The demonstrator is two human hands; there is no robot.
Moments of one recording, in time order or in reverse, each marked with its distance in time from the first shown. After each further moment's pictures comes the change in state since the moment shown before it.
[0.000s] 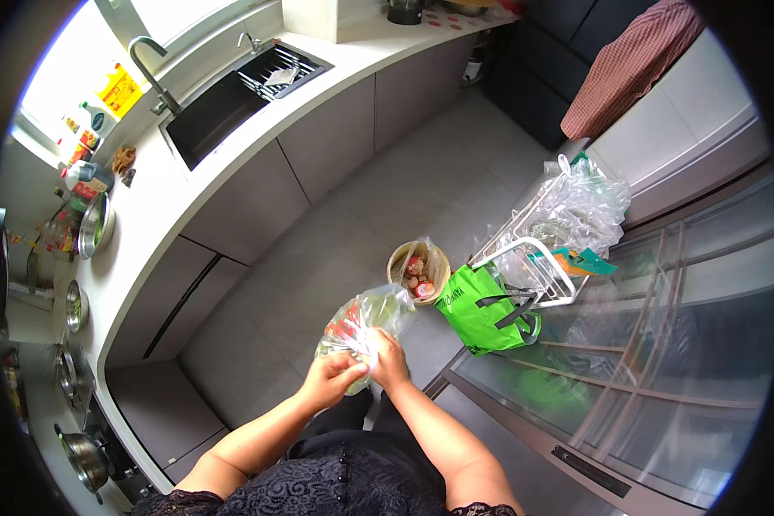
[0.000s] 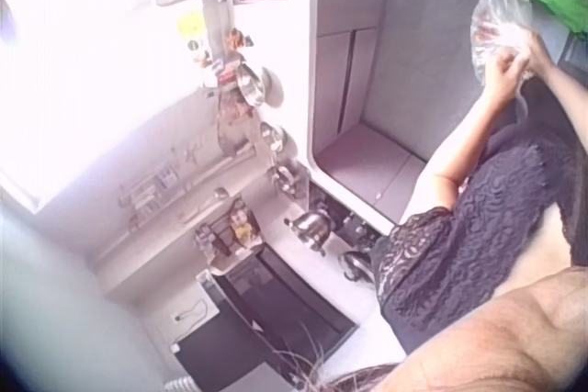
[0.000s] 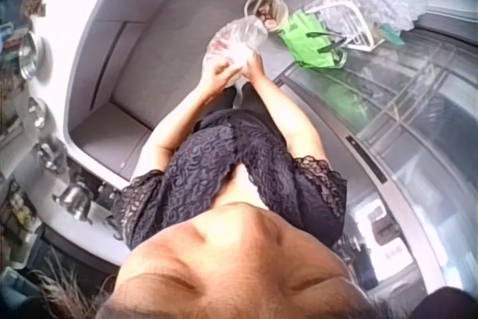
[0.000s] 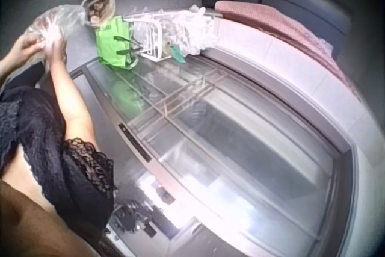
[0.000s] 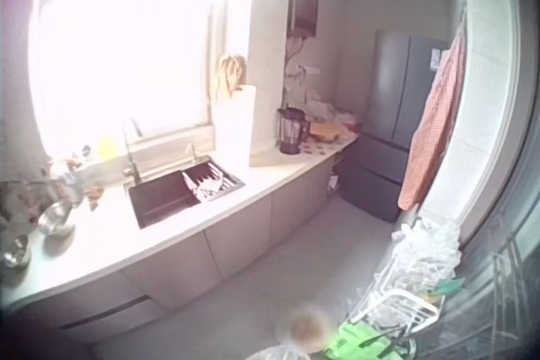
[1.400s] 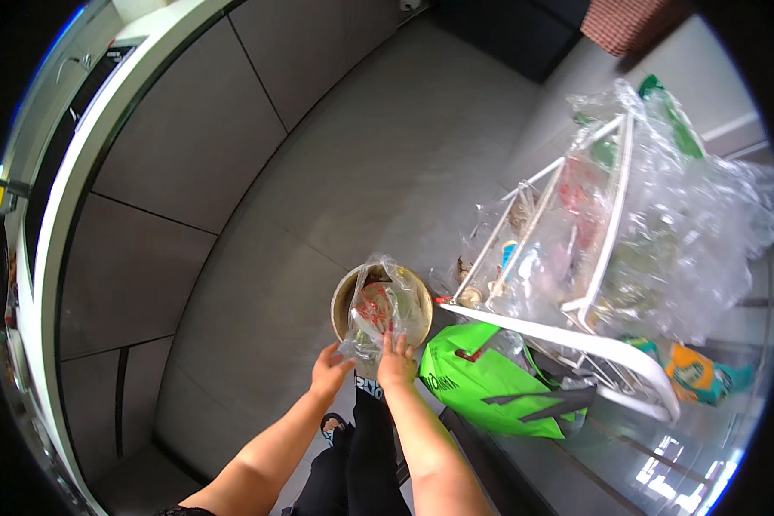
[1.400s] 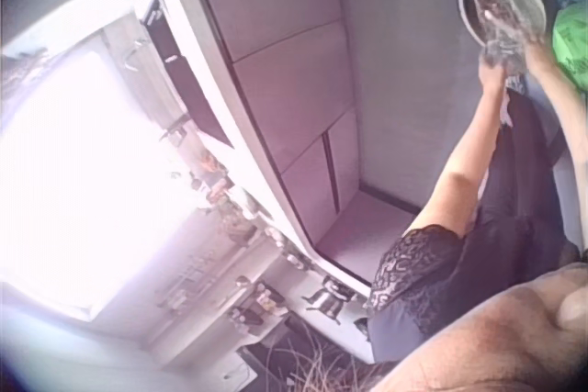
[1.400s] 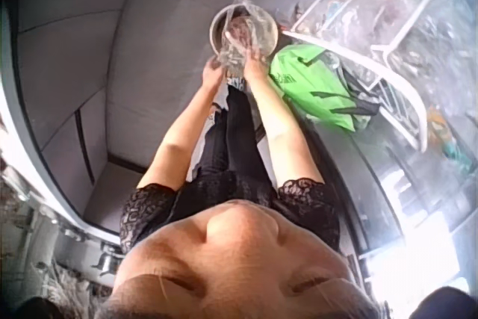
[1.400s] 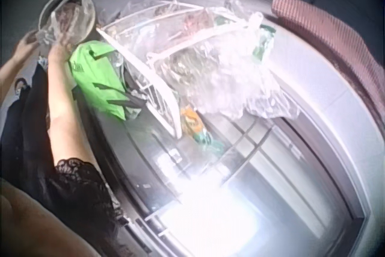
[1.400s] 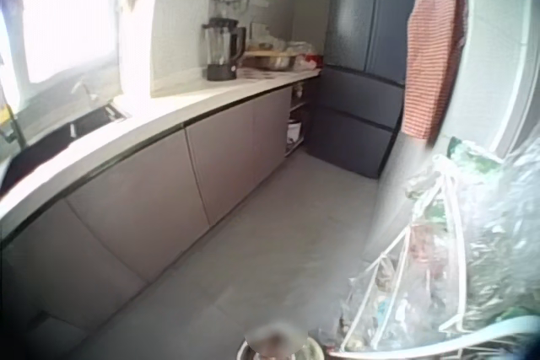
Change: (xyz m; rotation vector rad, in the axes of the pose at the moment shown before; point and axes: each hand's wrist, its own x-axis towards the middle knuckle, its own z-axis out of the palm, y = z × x) left_hand 0.327 -0.426 0.136 -0.079 0.151 -0.771; right_hand 0.207 0.449 -0.016 -0.799 -0.204 0.781
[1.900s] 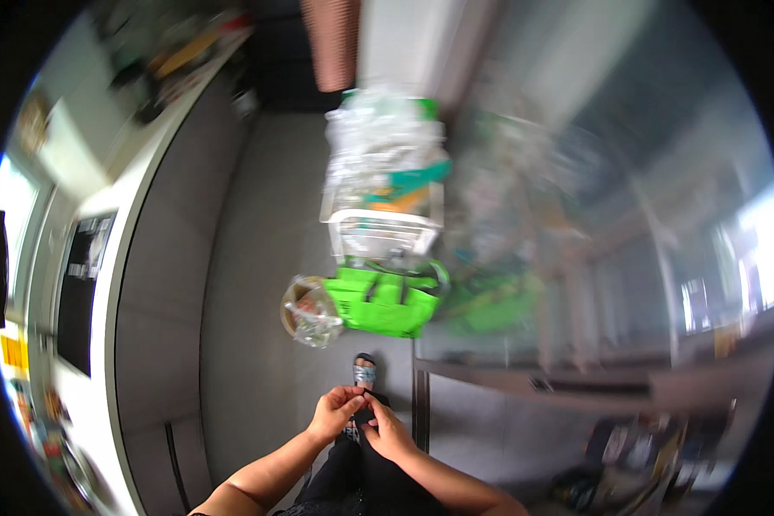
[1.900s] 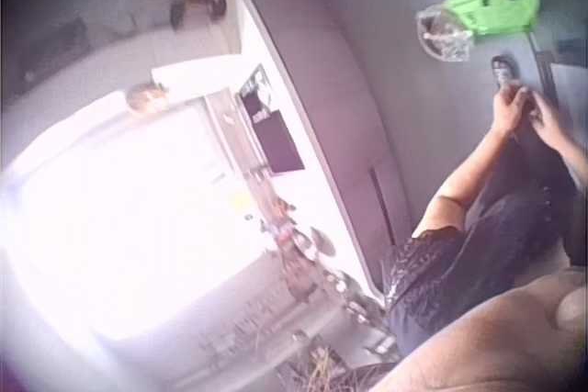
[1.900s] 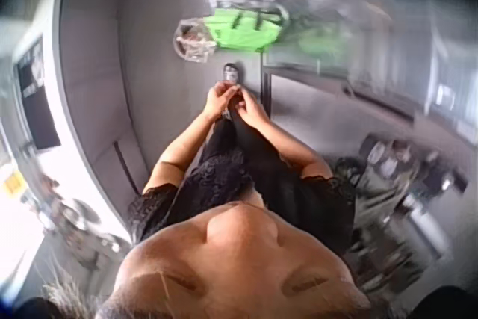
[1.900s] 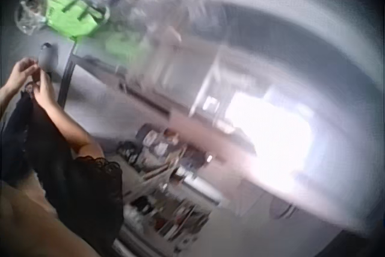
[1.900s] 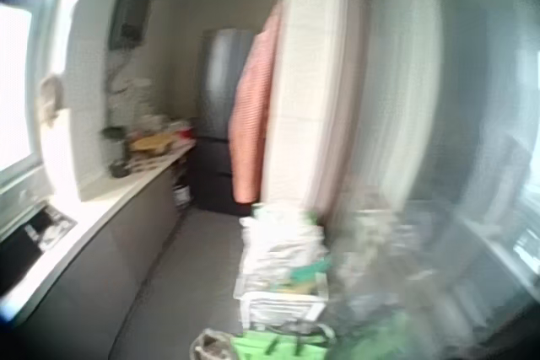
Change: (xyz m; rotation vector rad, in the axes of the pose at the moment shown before) left_hand -0.394 0.049 -0.017 0.141 -0.839 0.306; right_hand -0.493 0.047 -0.074 1.060 0.507 -0.214
